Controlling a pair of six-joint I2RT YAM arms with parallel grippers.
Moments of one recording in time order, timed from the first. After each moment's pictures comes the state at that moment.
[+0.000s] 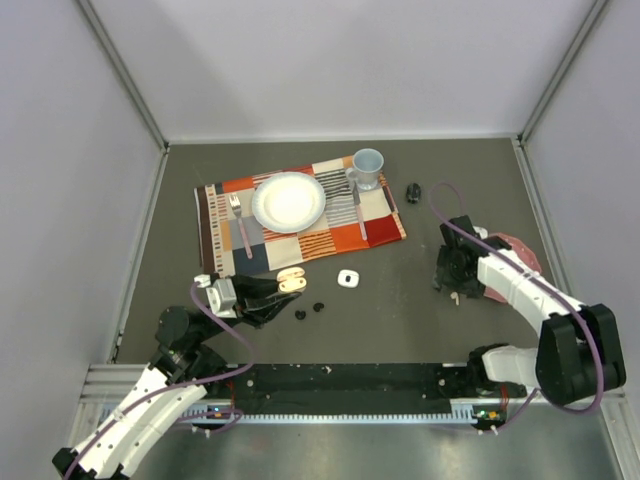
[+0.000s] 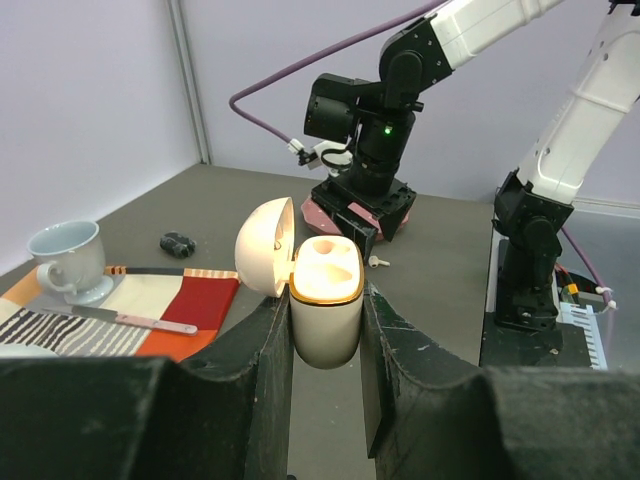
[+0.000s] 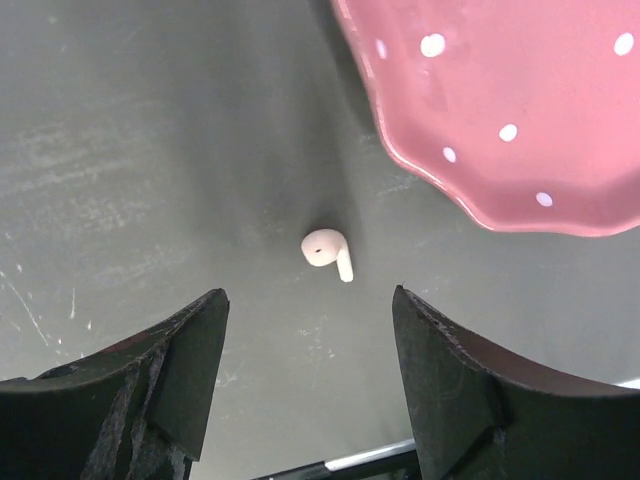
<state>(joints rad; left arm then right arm) -0.62 0.19 0.22 0.34 0.56 -0.17 0.28 1.25 0.75 -0.79 0.26 0.52</state>
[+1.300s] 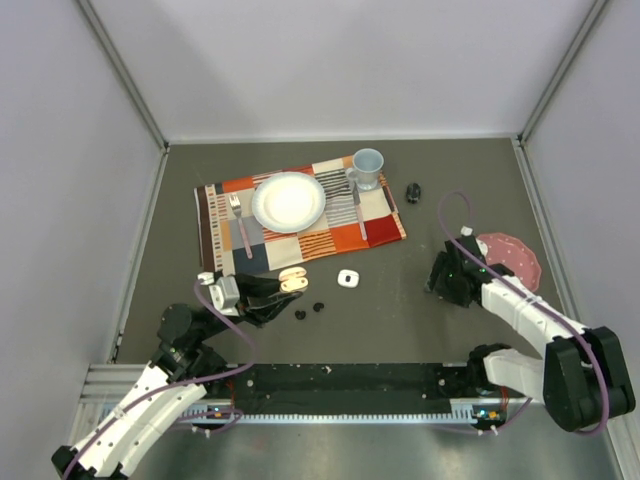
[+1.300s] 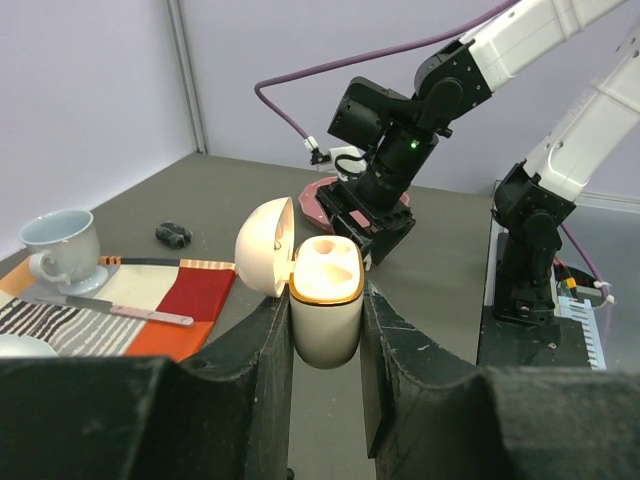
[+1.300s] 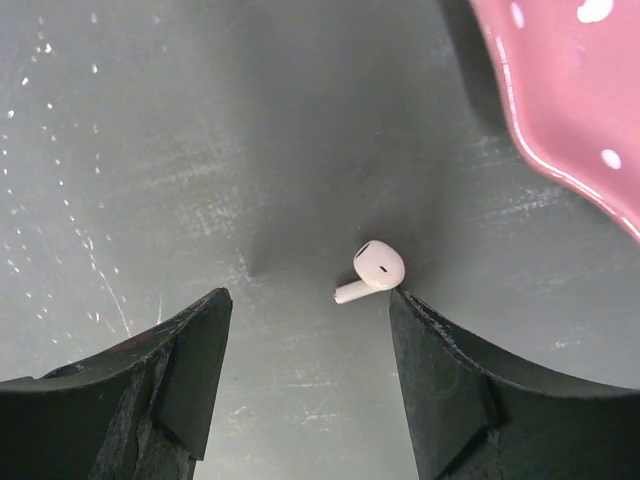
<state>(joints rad) -0.62 0.21 0.22 0.34 0.56 -0.17 0.26 1.11 0.51 -0.49 0.11 0.66</state>
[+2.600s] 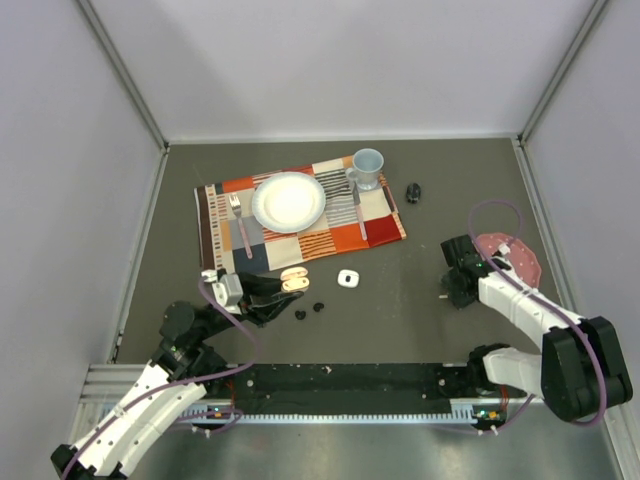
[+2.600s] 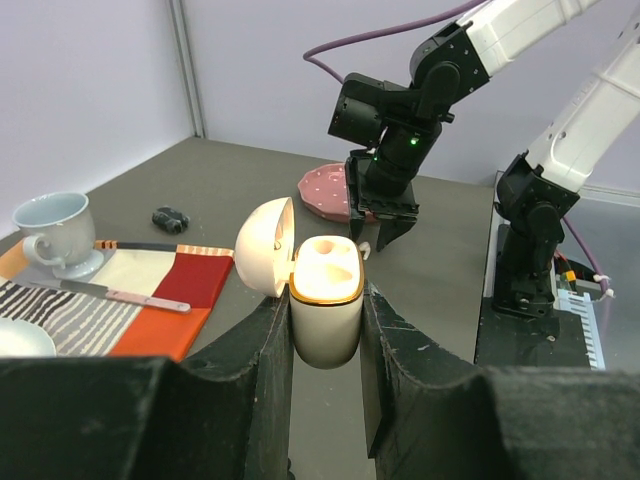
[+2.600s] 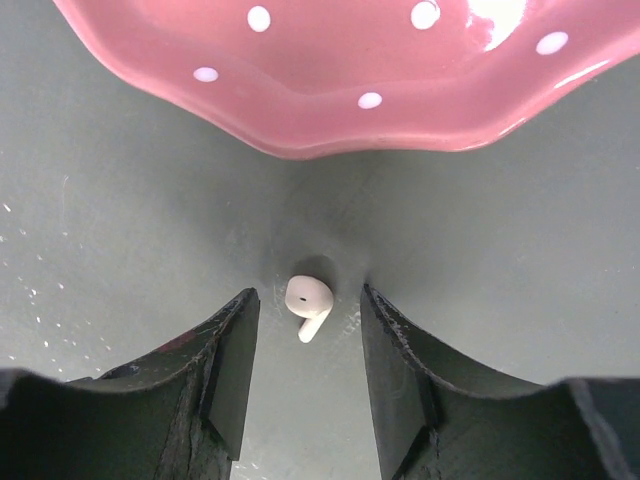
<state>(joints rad) -0.62 0.23 0.23 0.32 0.56 -0.17 0.29 1.16 0.55 -0.62 0.36 1.32</state>
